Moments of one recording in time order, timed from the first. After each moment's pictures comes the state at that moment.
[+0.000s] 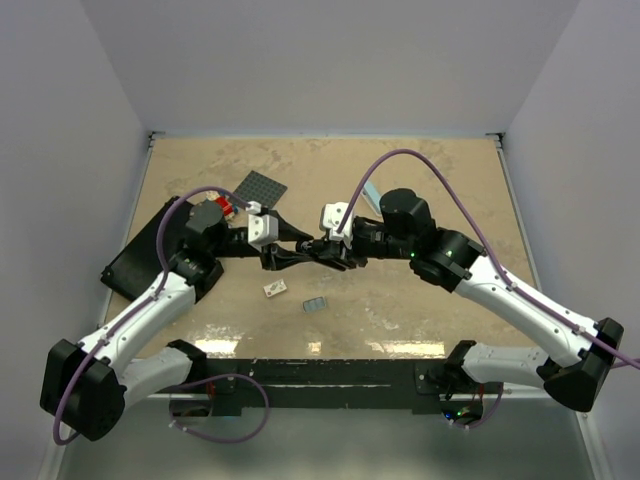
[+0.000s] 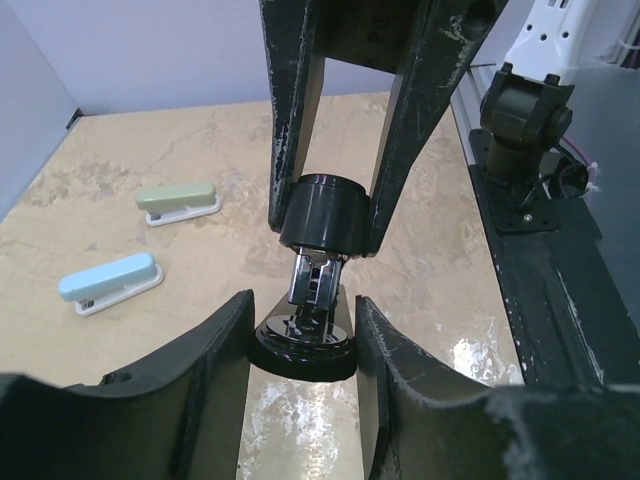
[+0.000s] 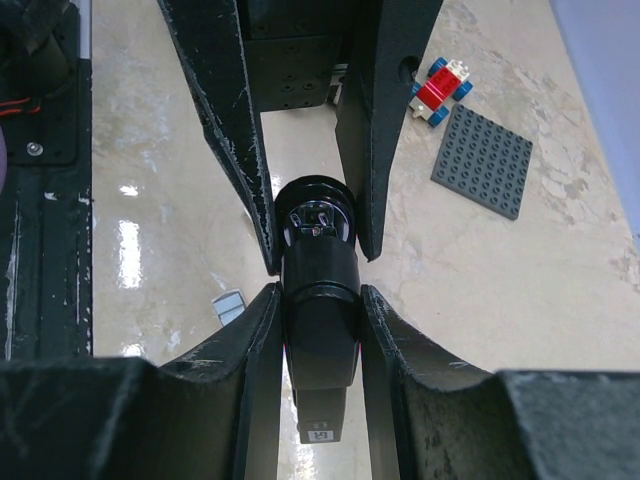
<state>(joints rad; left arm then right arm) -0.46 1.05 0.69 0.32 1.04 0.18 0.85 1.15 1.17 -0.42 -0.39 -0.45</state>
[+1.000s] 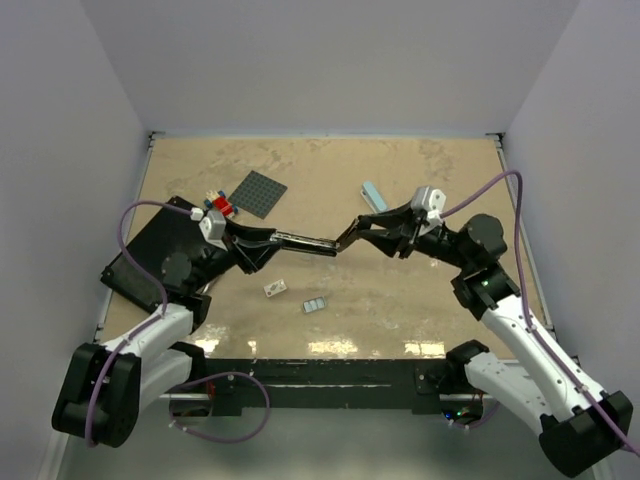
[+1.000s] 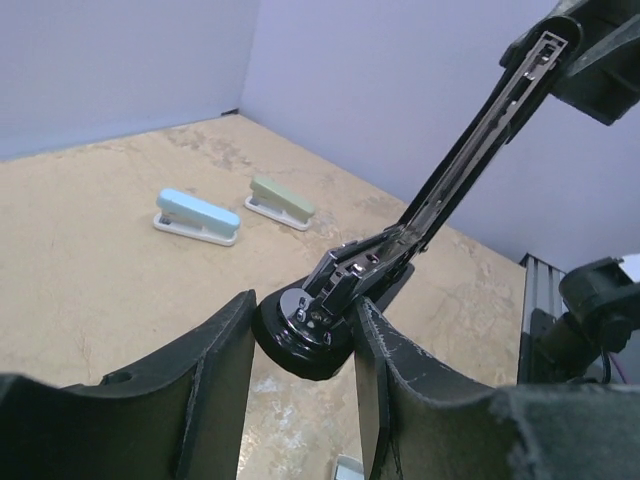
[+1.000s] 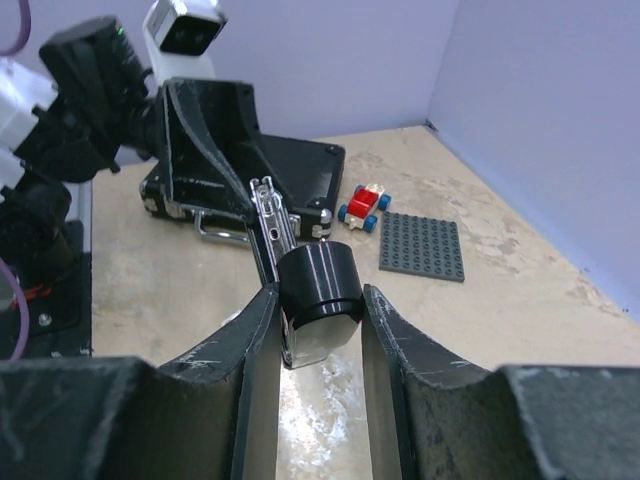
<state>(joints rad) -0.23 1.02 0.25 1.09 0.76 -0.49 0.46 0.84 0.75 0.21 -0.72 -0.04</state>
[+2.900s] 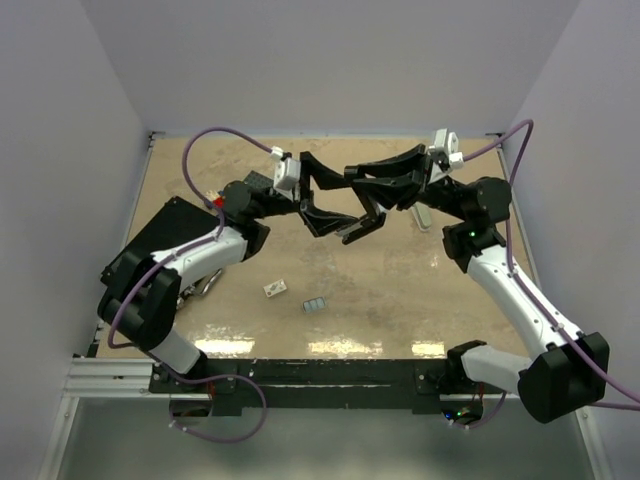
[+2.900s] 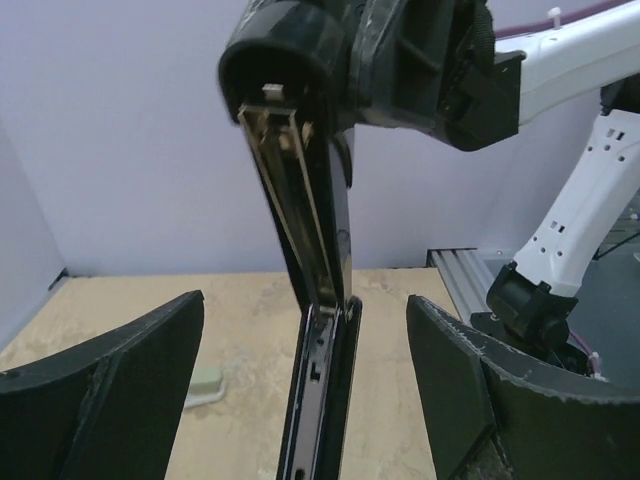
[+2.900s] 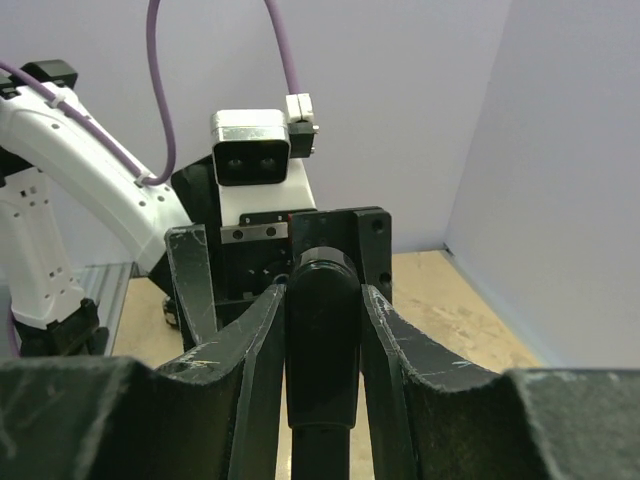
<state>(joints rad) -0.55 1.56 0.95 1.17 0.93 -0.43 0.33 1.15 0.97 0.76 -0.91 0.39</state>
